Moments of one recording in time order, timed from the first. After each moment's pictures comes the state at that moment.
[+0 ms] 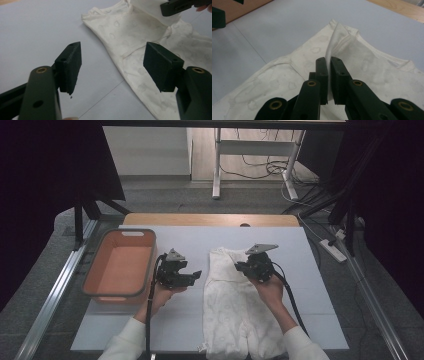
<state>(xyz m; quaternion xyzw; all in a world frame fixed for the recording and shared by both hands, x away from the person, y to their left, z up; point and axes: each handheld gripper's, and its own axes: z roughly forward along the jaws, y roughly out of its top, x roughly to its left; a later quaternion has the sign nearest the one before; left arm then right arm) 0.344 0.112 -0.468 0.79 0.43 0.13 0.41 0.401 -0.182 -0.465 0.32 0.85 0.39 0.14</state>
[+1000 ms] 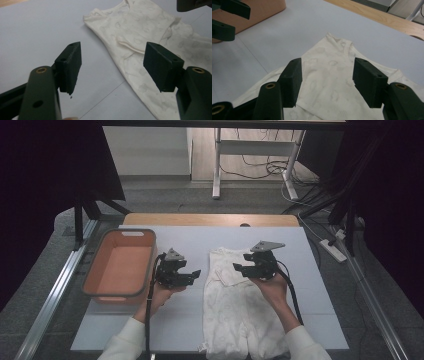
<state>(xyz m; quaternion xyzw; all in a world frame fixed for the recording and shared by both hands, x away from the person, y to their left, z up) 0.344 0.114 -0.466 0.79 0.43 0.13 0.42 0.398 -0.191 -0.450 0.32 0.83 0.43 0.16</state>
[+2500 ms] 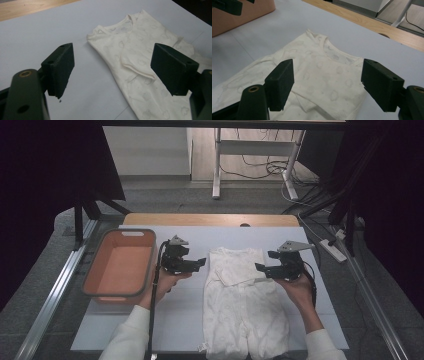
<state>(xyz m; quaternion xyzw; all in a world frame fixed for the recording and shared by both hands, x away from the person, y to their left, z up) 0.383 0.104 -0.453 0.78 0.44 0.12 0.43 0.395 -0.258 -0.436 0.32 0.82 0.44 0.18</state>
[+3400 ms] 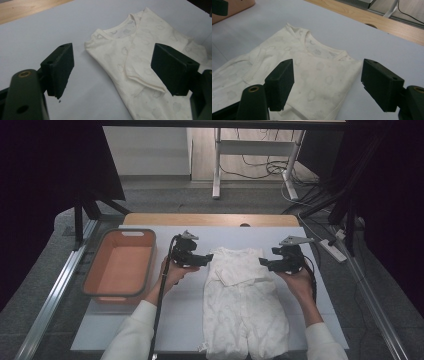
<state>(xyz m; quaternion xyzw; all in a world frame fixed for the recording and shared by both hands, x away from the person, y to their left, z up) 0.416 0.084 -0.463 0.80 0.43 0.11 0.41 0.427 -0.271 -0.450 0.35 0.82 0.42 0.18</state>
